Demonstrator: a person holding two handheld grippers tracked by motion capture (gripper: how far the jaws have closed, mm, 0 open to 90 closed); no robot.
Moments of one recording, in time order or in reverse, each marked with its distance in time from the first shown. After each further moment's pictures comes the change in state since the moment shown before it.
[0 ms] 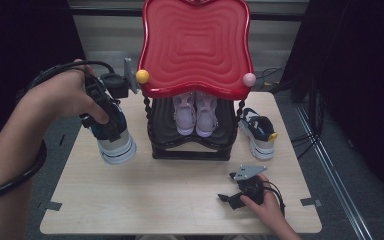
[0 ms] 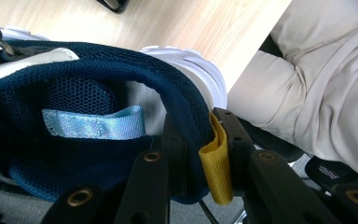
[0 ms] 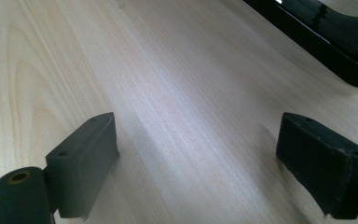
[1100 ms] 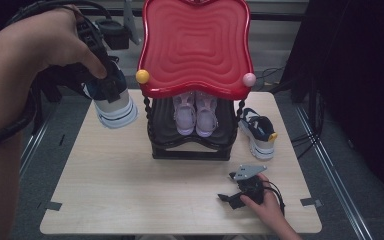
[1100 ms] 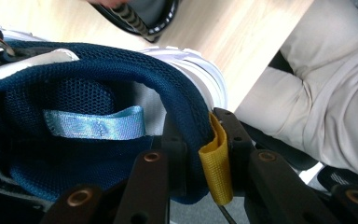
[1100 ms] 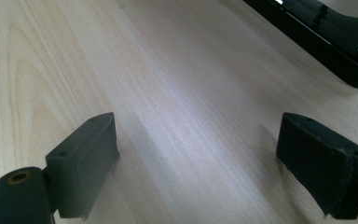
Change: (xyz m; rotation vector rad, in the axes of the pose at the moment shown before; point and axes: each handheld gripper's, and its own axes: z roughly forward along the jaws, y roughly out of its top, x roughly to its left) left arm -0.011 0.023 -0.085 -0.031 0.111 0.018; right arm 0.000 0.000 0.000 0.000 0.003 0.000
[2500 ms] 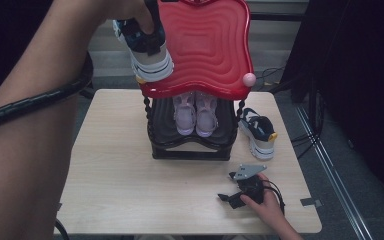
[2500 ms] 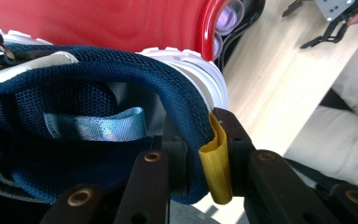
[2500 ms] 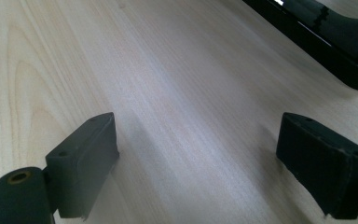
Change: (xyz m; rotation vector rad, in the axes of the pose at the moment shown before) left arm -0.028 0.086 -0.049 -0.114 0.251 0.122; right arm -0.001 0.000 0.000 0.001 0.004 -0.002
